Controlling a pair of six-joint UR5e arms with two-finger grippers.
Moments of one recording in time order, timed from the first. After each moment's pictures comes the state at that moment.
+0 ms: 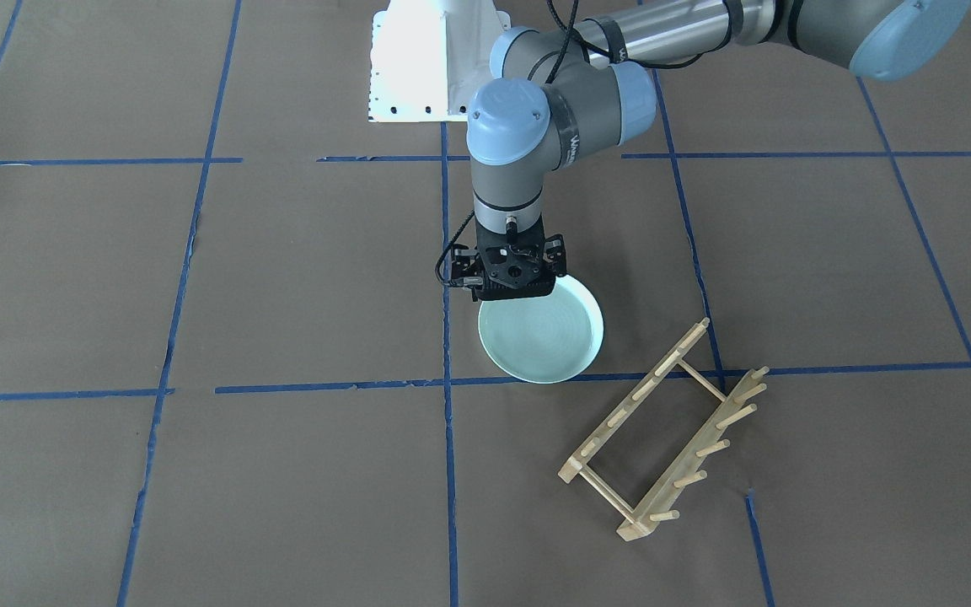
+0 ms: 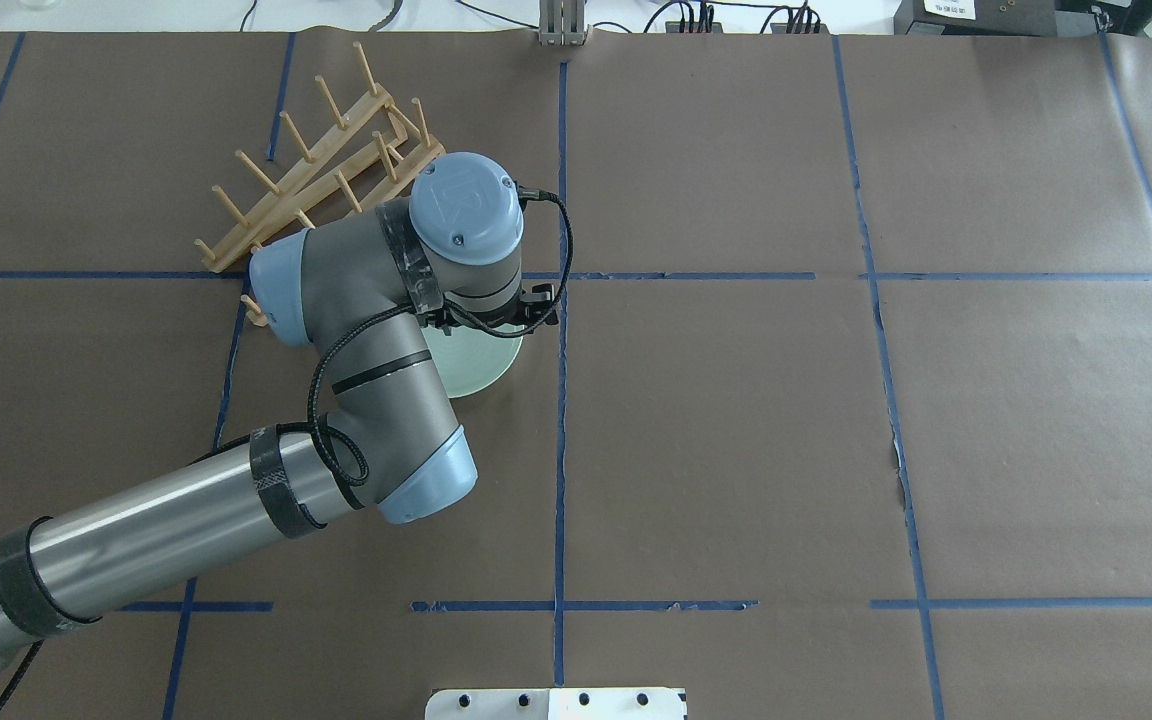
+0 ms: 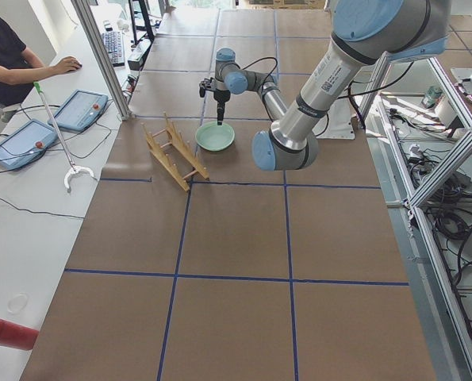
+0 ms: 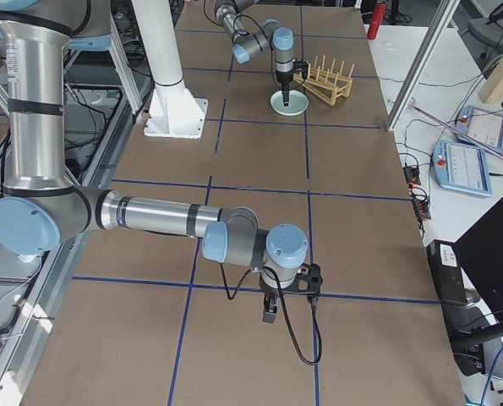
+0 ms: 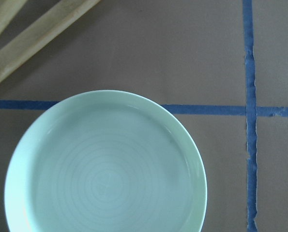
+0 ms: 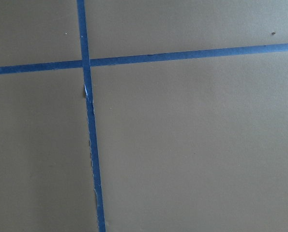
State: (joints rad) left arm -0.56 -2.41 -1.44 -1.59 -1.80 -1.20; right arm 1.62 -1.62 1.56 -1.63 2.31 -0.02
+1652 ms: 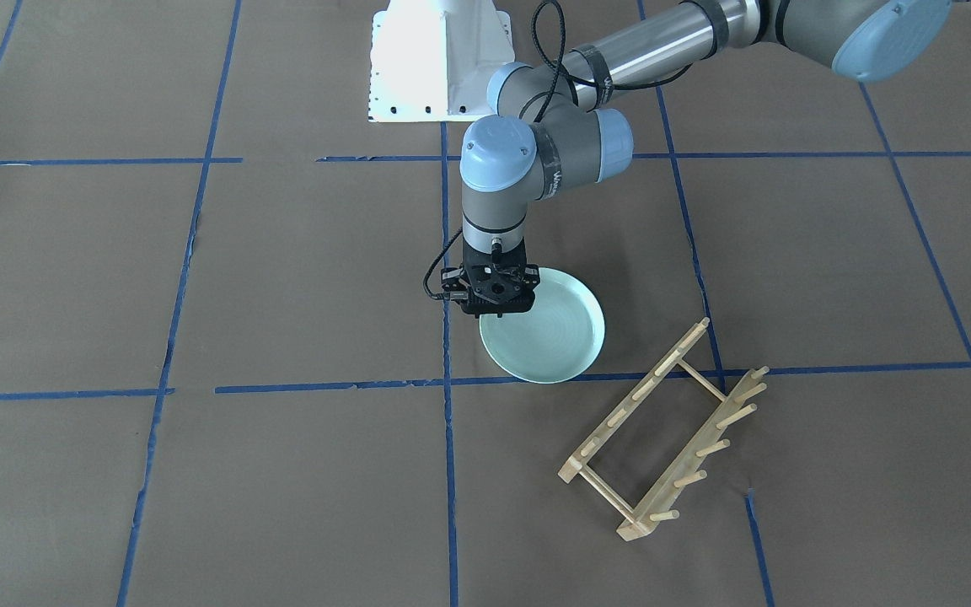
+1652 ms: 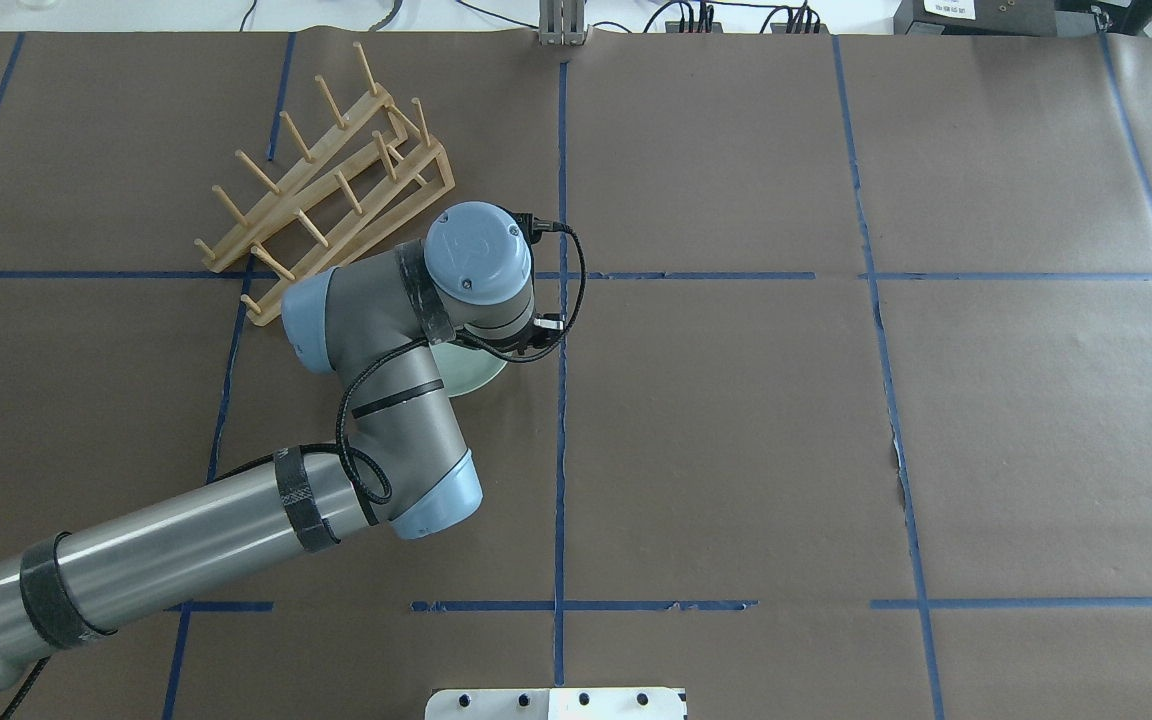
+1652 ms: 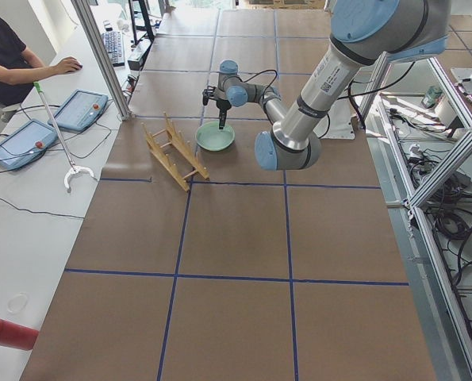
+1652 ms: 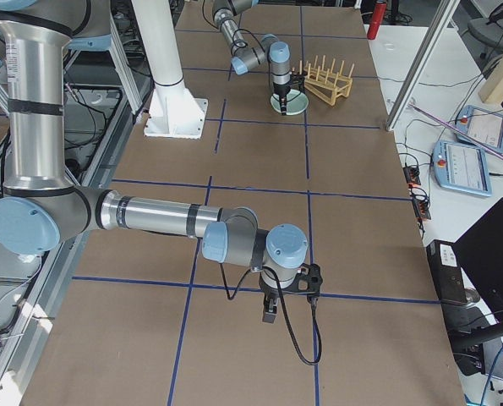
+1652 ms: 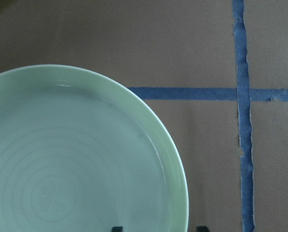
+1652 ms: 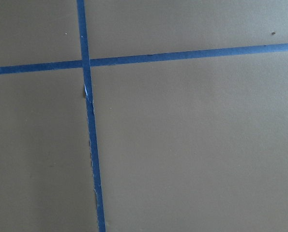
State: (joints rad) left arm -0.53 -2.41 -1.35 -1.75 -1.79 -1.22; right arm 1.62 -1.62 1.56 -1.63 2.31 -0.02
